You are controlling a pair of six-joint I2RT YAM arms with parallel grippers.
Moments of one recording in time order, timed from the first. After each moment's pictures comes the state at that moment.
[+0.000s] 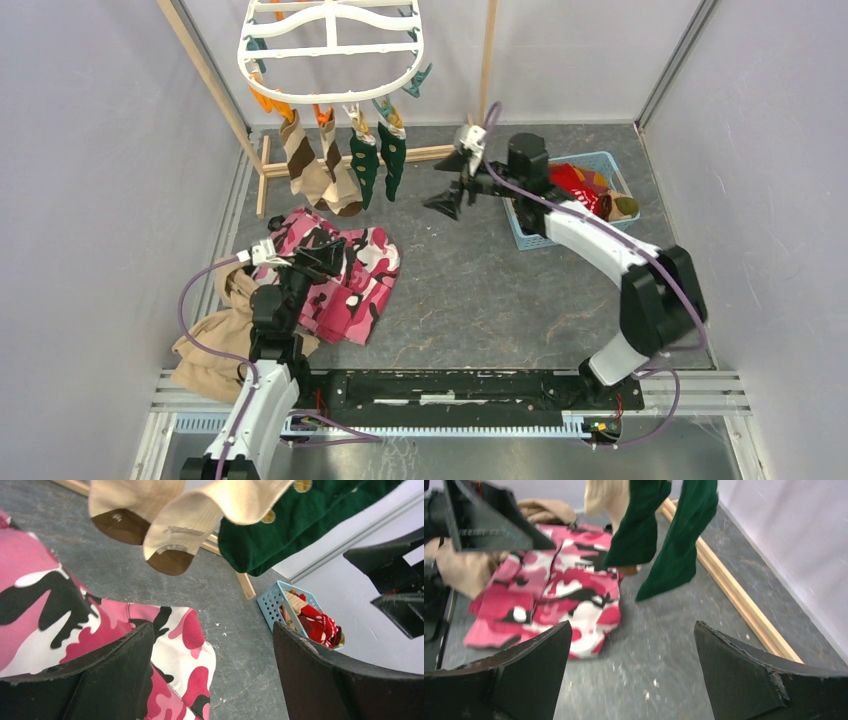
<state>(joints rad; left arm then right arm) -0.02 0.52 0.01 0.59 0.21 -0.74 0.47 1.55 1.11 0.28 -0.83 -0.20</state>
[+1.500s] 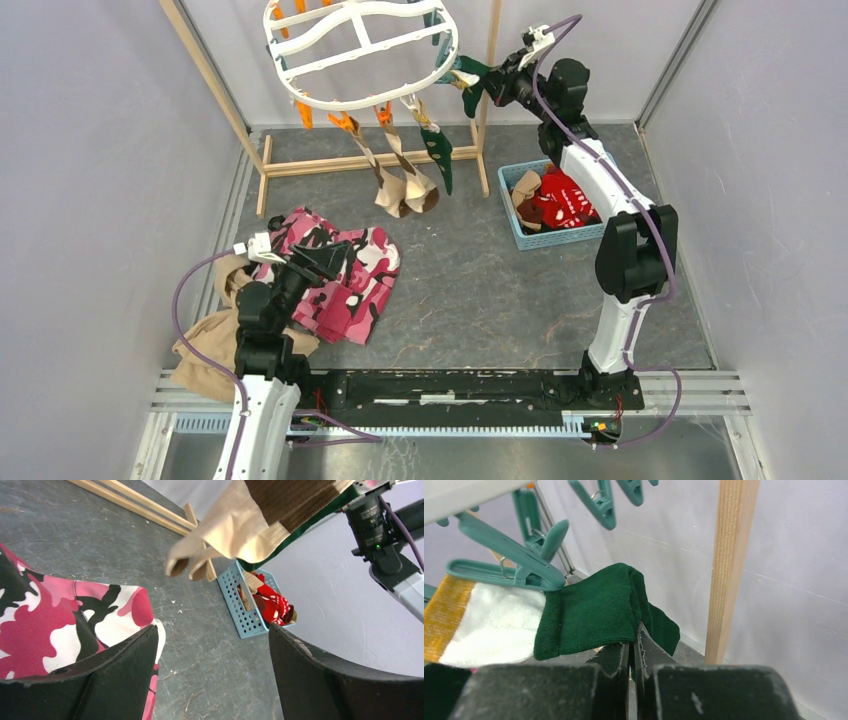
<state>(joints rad) -0.02 0.28 0.21 0.10 0.35 -0.85 0.23 1.93 1.72 0.34 -0.52 0.20</state>
